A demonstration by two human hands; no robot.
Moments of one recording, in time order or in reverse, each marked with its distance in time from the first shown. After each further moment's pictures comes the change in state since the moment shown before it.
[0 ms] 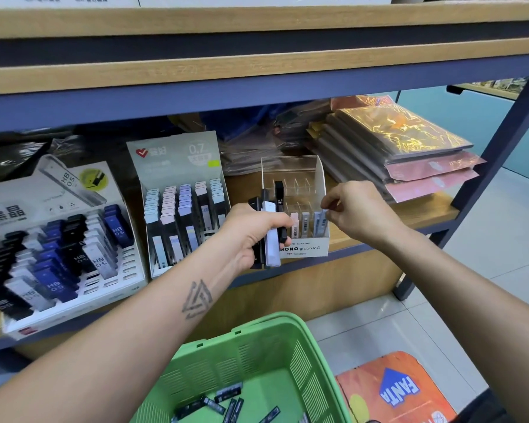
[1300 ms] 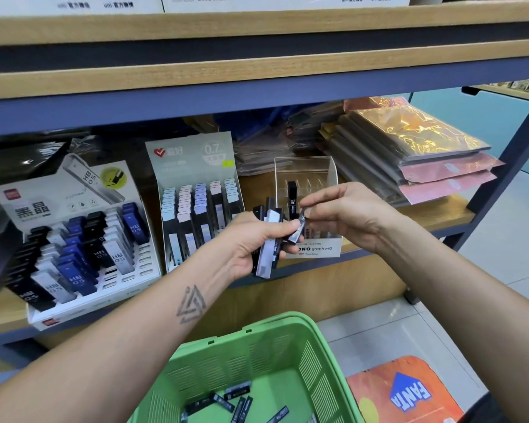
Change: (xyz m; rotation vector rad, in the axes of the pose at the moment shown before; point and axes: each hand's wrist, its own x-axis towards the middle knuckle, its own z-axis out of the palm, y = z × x) left_hand -0.008 -0.009 -0.027 0.000 -0.187 -0.019; right_hand -0.004 -0.043 0.000 1.145 -0.299 0.347
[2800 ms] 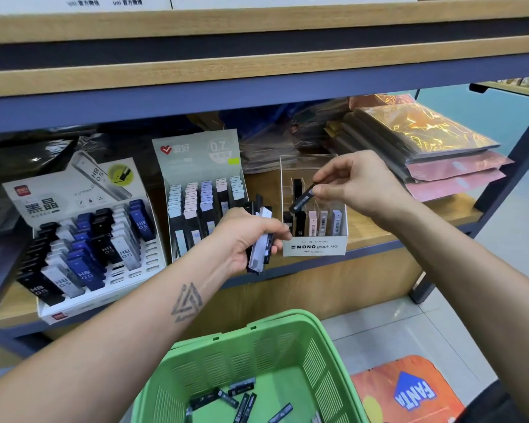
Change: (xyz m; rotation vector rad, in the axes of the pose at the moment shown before) left_hand -0.003 0.003 -0.013 0.057 0.175 0.001; right_hand -0.002 -0.027 -0.002 -0.489 0.116 -0.374
